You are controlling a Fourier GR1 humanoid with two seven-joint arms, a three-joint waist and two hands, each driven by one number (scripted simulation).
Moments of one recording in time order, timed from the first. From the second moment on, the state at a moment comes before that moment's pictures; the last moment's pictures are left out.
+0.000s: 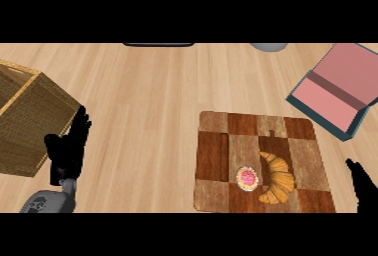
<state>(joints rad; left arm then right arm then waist) -0.10 0.31 -0.14 -1.30 0.20 0.34 0.00 0.34 -0.28 0.33 -2.31 0.96 0.05 1.05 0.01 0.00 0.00</state>
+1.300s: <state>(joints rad) -0.08 0.28 -0.11 -1.31 0.17 0.32 0.00 -0.01 -0.01 0.35 -1.98 1.08 0.22 1.20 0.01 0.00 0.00</state>
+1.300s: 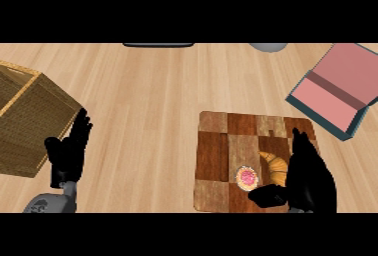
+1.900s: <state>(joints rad) -0.09 0.28 -0.09 -1.30 0.16 0.30 0.00 -0.01 -0.01 0.30 -1.89 1.06 0.19 1.19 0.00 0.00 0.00</state>
